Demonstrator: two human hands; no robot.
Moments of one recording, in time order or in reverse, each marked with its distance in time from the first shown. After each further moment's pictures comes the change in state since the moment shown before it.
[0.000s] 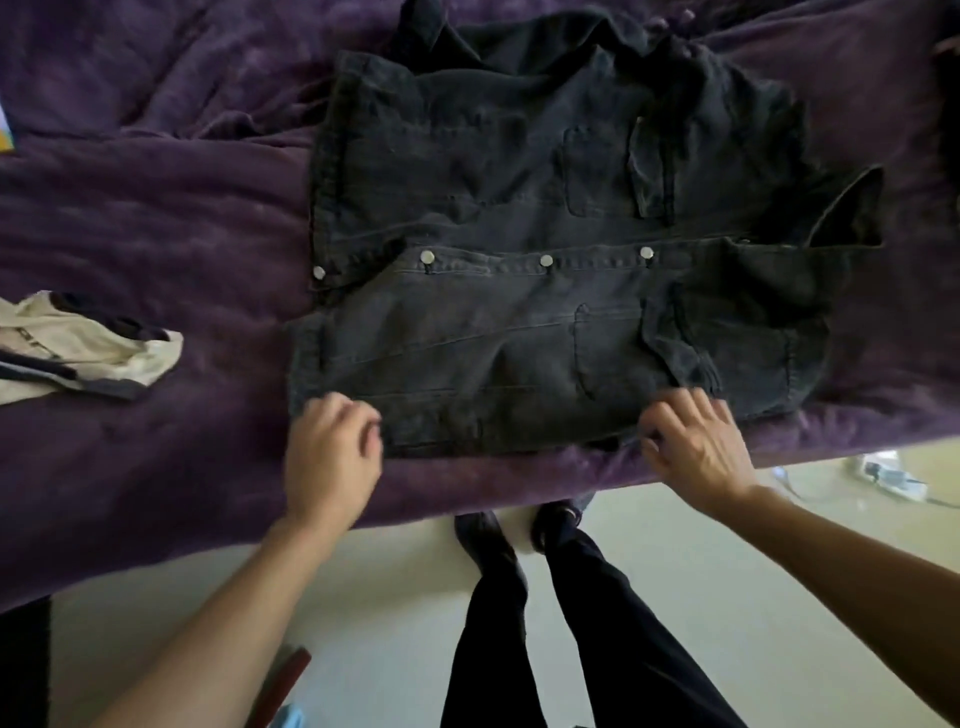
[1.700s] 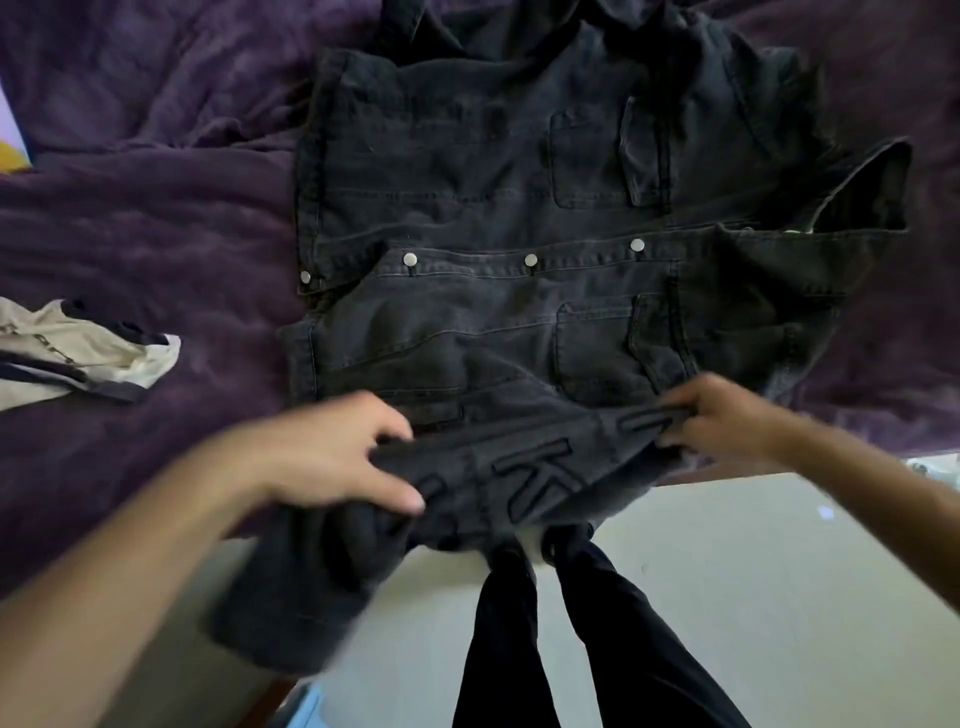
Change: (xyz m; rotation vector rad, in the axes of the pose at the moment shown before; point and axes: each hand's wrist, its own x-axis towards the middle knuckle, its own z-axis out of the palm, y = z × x) left_hand 0.064 0.098 -0.104 -0.336 -1.197 -0.146; right_hand 0.050 0.038 -0.070 0.660 -0.767 0.393
